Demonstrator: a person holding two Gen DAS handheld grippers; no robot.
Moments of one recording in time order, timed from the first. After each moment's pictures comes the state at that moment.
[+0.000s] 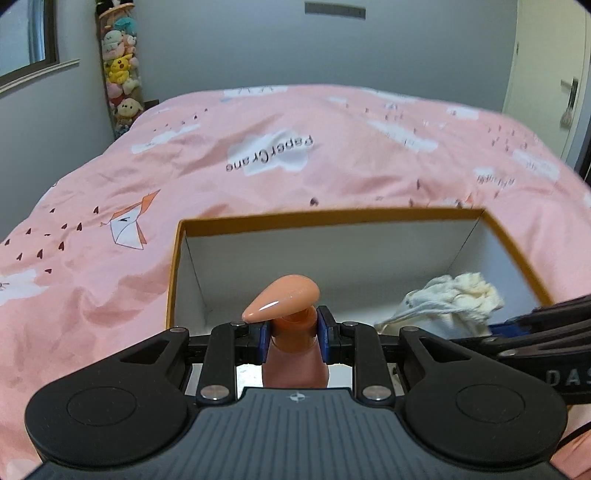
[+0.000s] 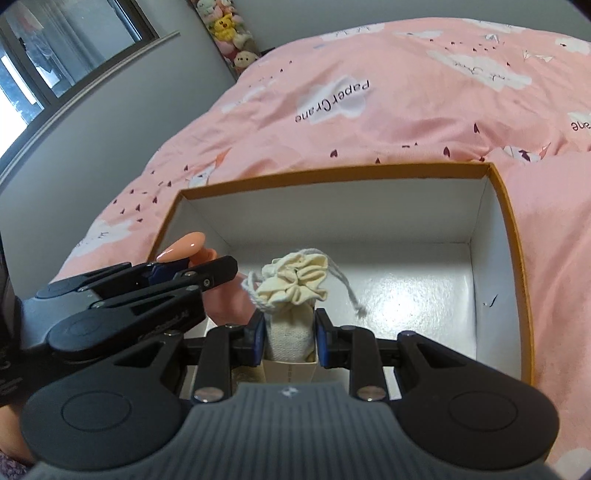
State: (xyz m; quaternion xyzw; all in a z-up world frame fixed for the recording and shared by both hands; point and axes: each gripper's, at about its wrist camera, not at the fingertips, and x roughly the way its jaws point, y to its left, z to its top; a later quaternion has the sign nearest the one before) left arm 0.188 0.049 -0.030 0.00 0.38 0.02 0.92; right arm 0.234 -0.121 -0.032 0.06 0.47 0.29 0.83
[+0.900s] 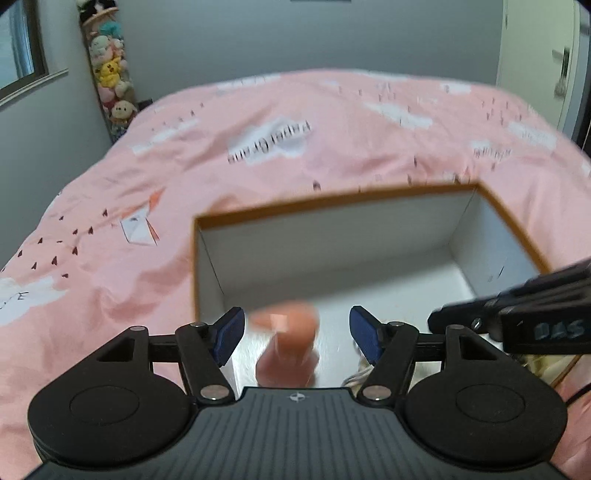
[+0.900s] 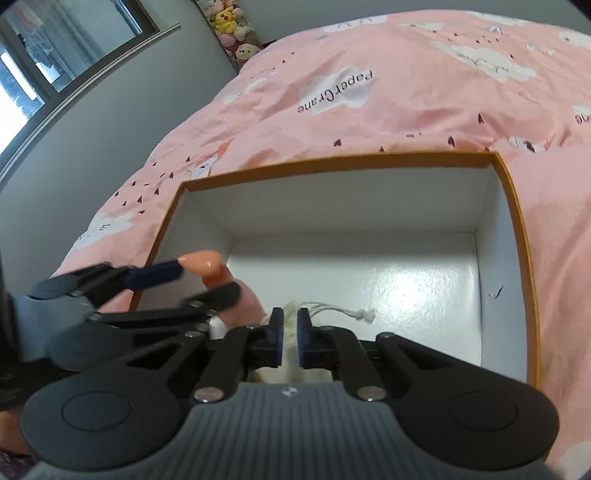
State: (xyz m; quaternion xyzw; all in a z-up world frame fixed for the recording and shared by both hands) left arm 0.171 0.055 -0.014 0.02 0.39 0.01 0.92; right arm 0.234 -0.118 -0.034 0.06 0.48 0.29 0.83
